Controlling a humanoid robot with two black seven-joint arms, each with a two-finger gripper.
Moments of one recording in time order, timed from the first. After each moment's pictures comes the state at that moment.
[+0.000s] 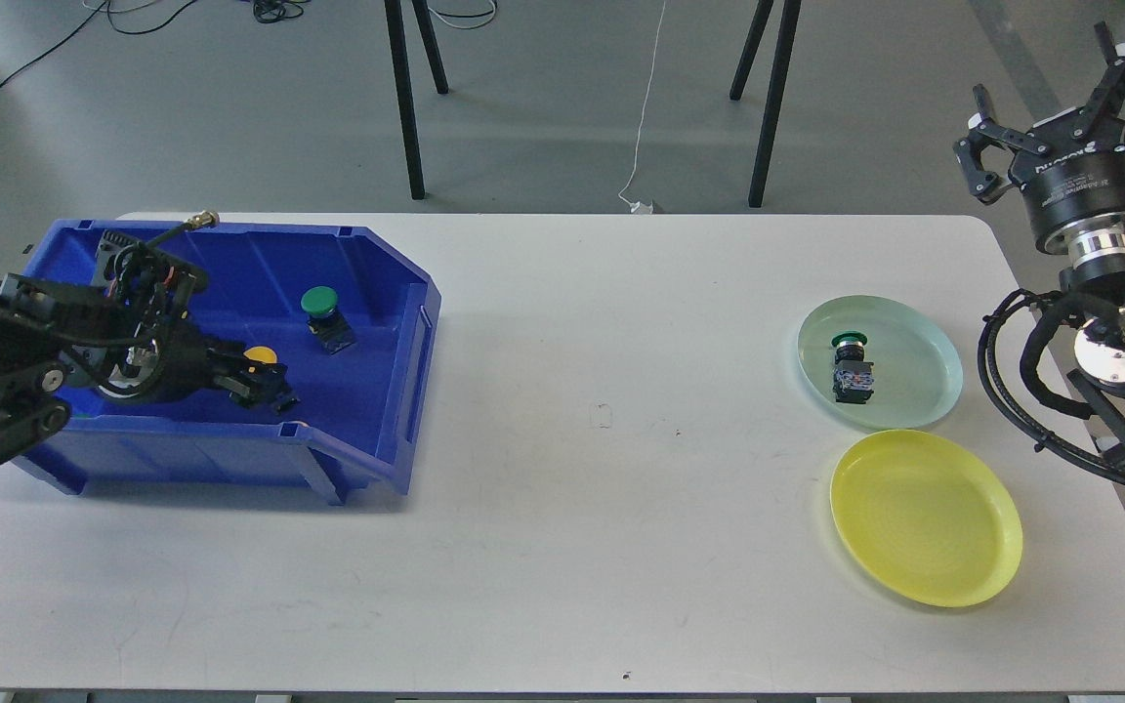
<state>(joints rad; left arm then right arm) -0.91 0.80 -0.23 -1.17 1.82 -0.49 -0.10 0.69 -0.48 0.88 0.81 0.13 0.36 0.43</state>
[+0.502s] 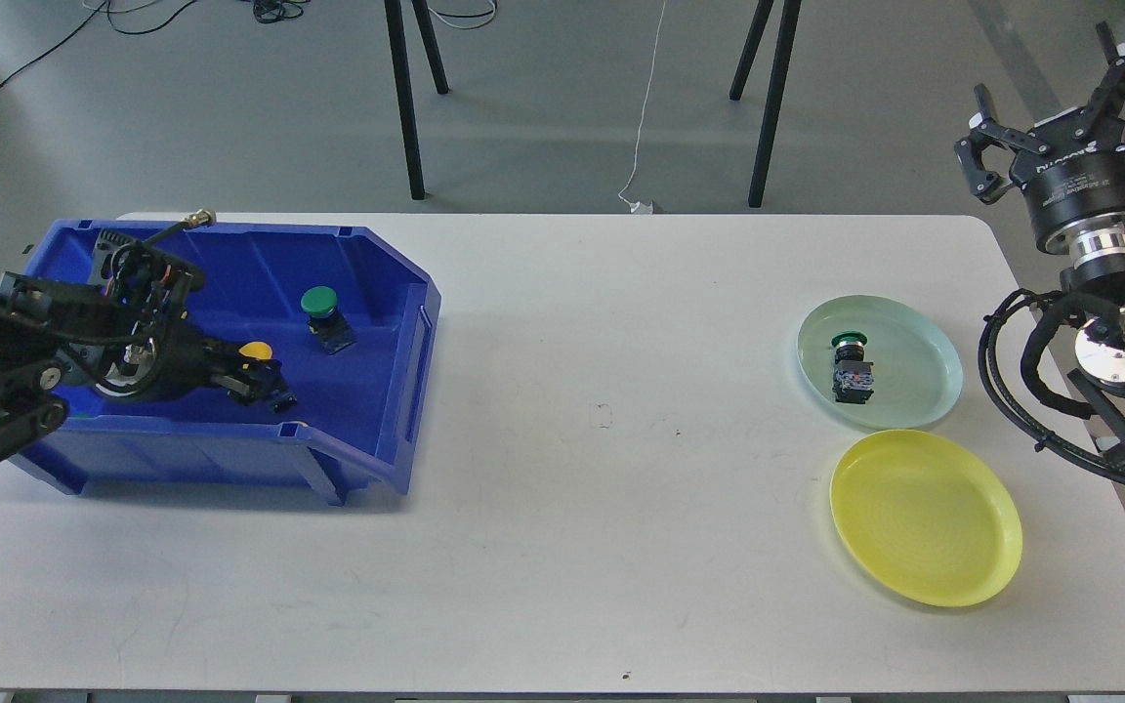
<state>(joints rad) -0.91 0.80 -0.23 -1.15 1.82 -0.49 -0.11 0.69 -0.48 0.88 0.81 0.13 0.36 0.43</state>
